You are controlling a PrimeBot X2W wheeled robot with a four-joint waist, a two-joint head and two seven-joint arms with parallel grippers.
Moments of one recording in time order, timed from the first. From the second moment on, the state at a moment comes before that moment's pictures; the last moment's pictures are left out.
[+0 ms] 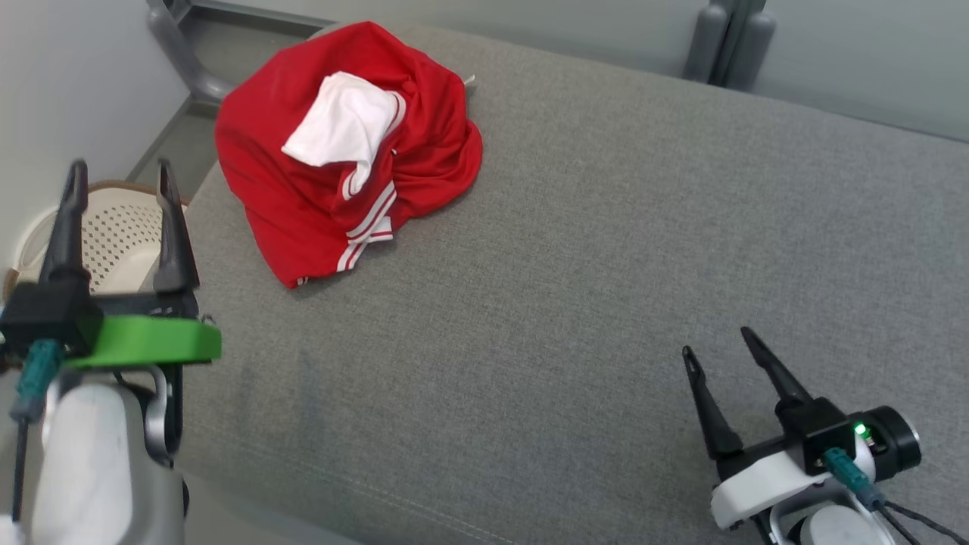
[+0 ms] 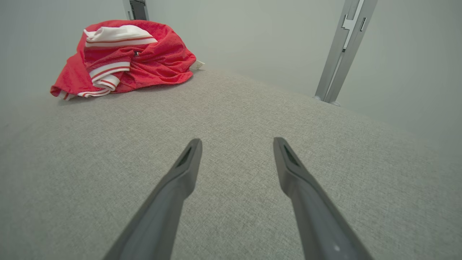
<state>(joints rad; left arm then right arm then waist) -0.34 0.12 0.09 0.14 -0.06 -0.09 -0.26 -0.01 -0.10 0.12 0.14 -0.04 0.13 -0.26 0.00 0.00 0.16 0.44</state>
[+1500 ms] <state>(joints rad) -1.11 0.28 -0.35 1.07 -0.56 -0.13 -0.14 -0.15 -0.20 0.04 -0.06 -0.04 0.13 -0.27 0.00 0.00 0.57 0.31</state>
